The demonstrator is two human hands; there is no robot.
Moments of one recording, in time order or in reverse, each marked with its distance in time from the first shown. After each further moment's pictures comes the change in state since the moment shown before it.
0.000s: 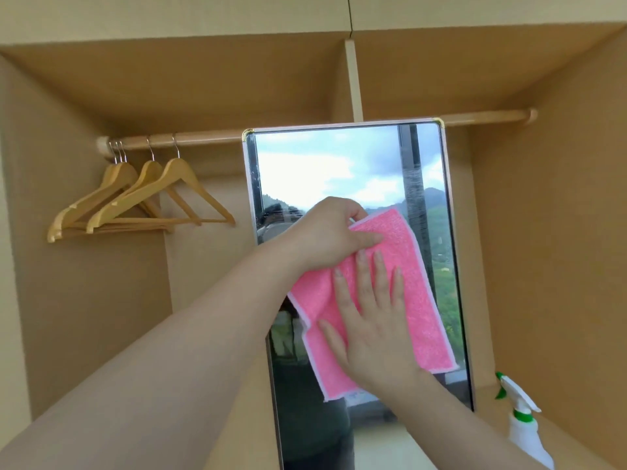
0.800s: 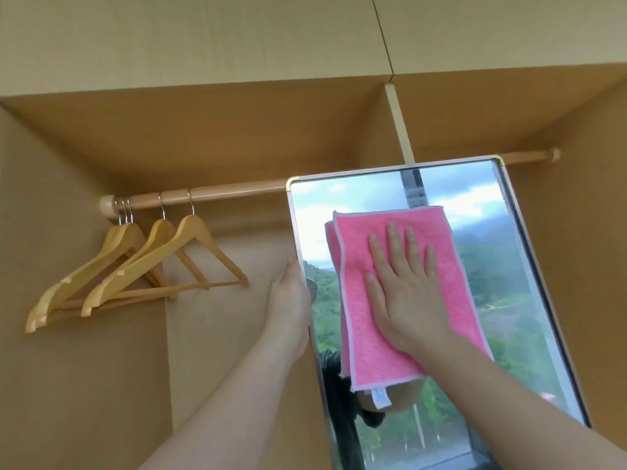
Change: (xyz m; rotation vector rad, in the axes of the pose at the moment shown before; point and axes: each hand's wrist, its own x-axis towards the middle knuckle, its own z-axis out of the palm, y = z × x) left_hand 0.041 -0.157 -0.022 -0.943 0.536 -0.417; right_hand 0.136 0.017 0.075 -0.068 -0.121 0.266
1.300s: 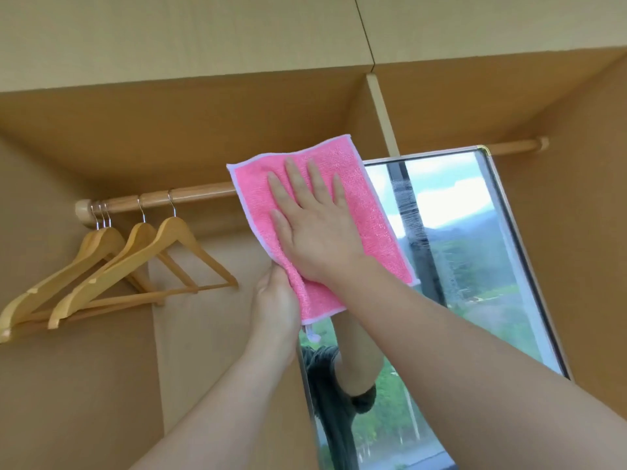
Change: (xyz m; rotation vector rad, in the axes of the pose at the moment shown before) left_hand -0.006 -0.004 0.006 0.139 0.041 0.226; right_hand 0.091 -0.070 -0.019 0.036 0.144 -0.217
